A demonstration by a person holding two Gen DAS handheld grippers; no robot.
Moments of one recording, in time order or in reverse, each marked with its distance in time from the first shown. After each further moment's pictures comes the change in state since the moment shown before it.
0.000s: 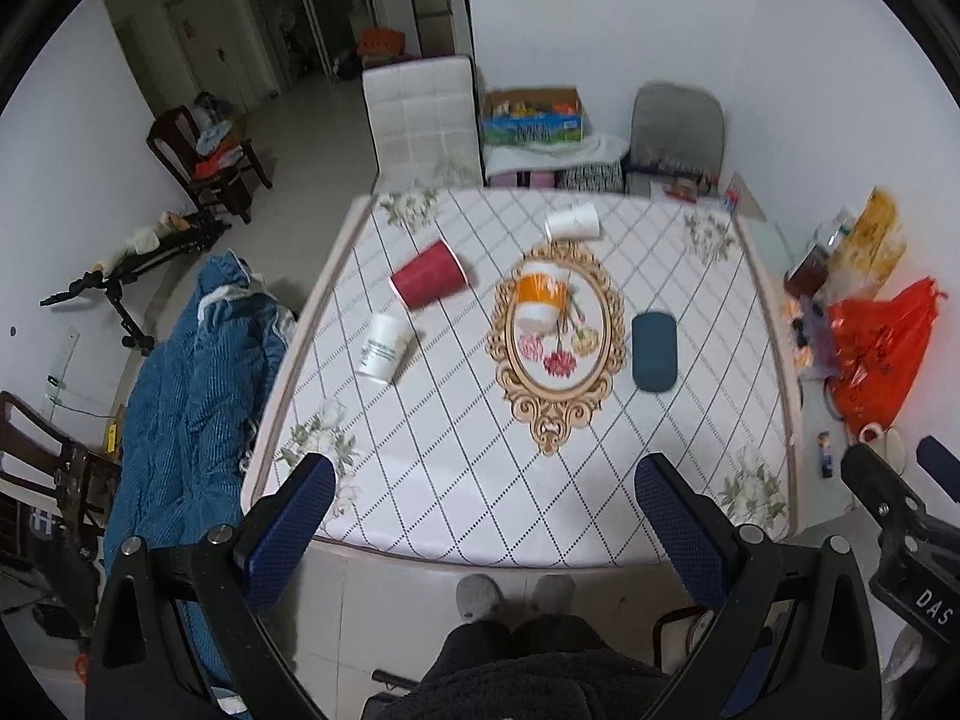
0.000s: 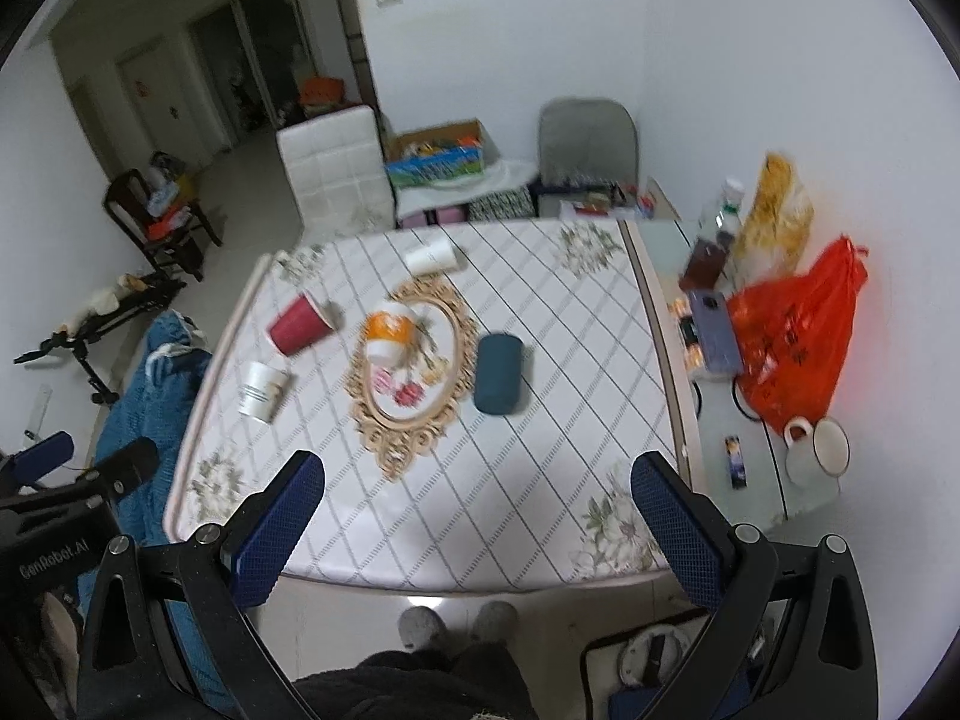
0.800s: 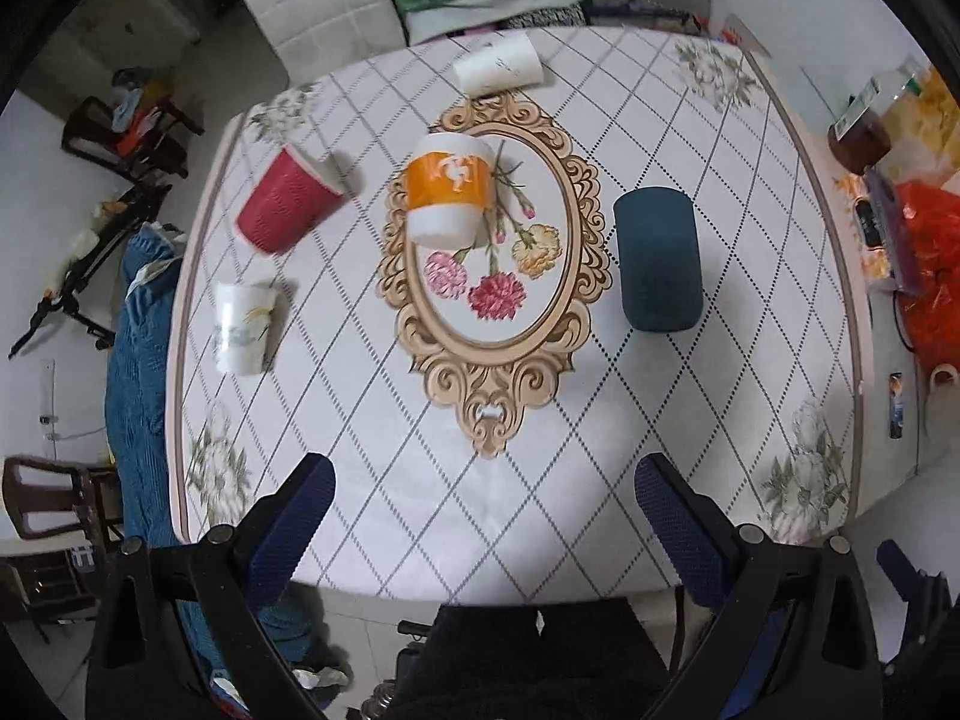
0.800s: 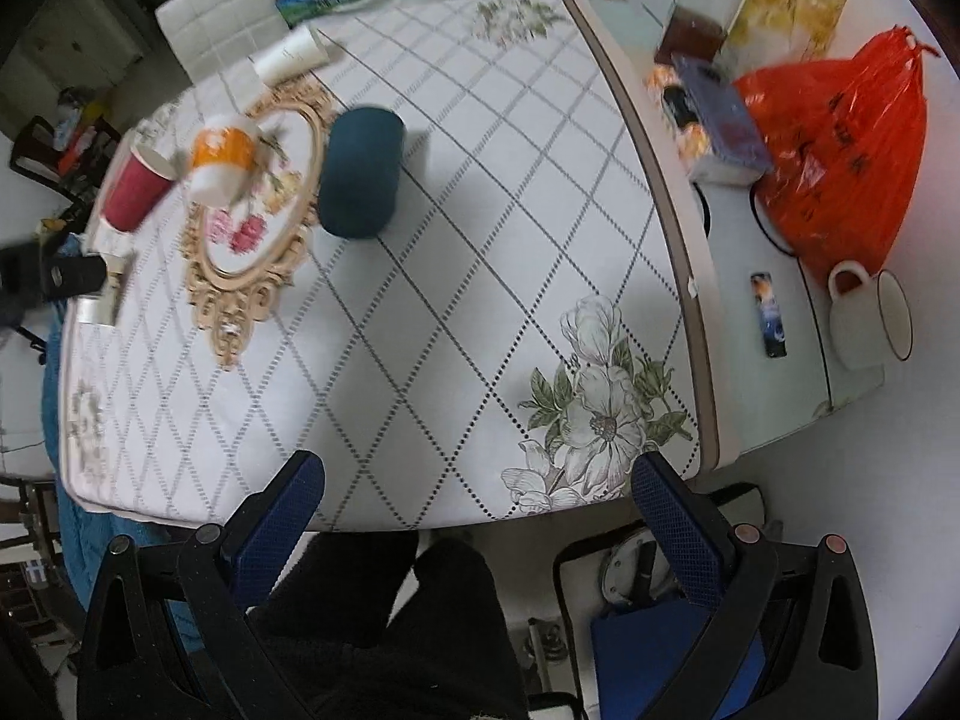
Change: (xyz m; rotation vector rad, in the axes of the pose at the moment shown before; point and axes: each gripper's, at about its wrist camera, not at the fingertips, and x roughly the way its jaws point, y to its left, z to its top) left arm 0.209 -0.101 0.043 0.170 0.322 0.022; right arm 0.231 -0.093 -0.075 0.078 0.393 -0.098
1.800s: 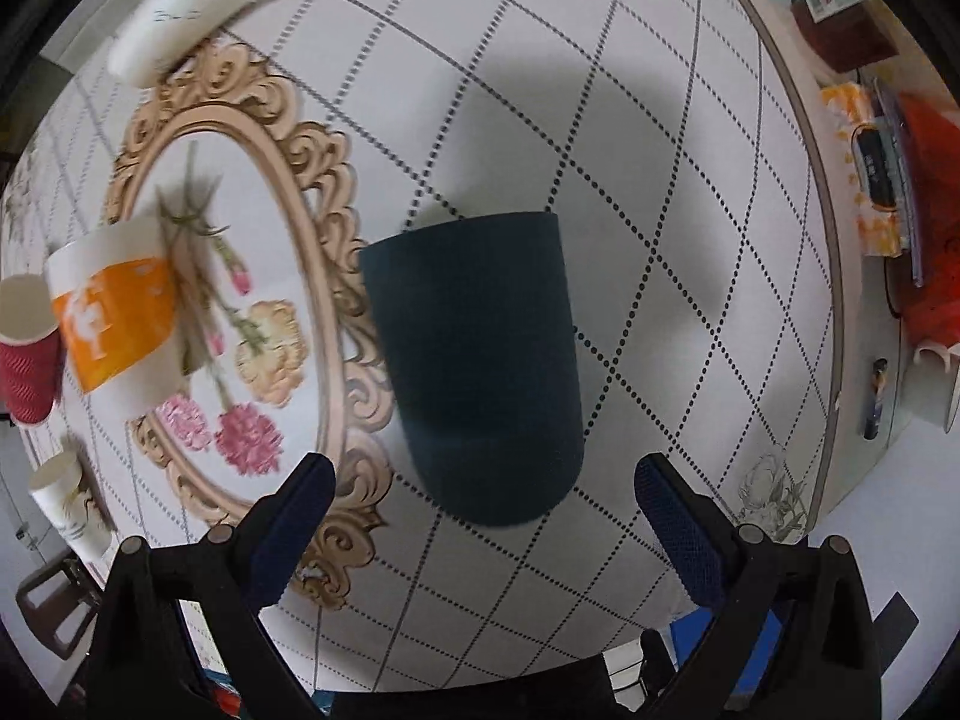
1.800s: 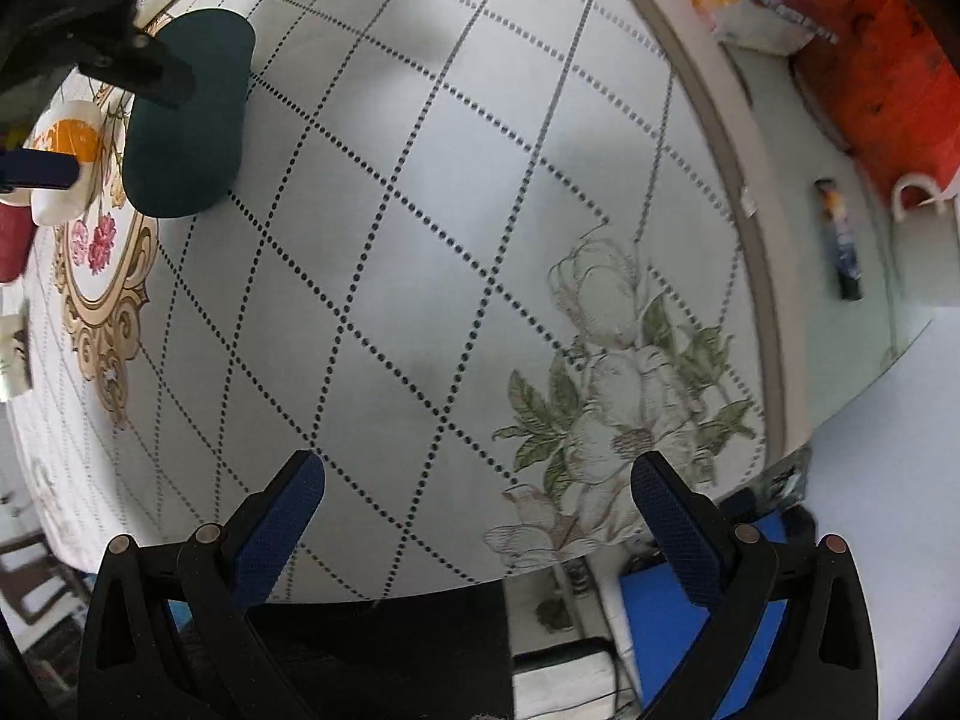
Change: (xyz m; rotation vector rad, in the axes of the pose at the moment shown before) left arm 0.141 -0.120 0.113 0.246 0.324 -0.193; right arm 0.117 -0.035 0.039 0.170 0.270 0.034
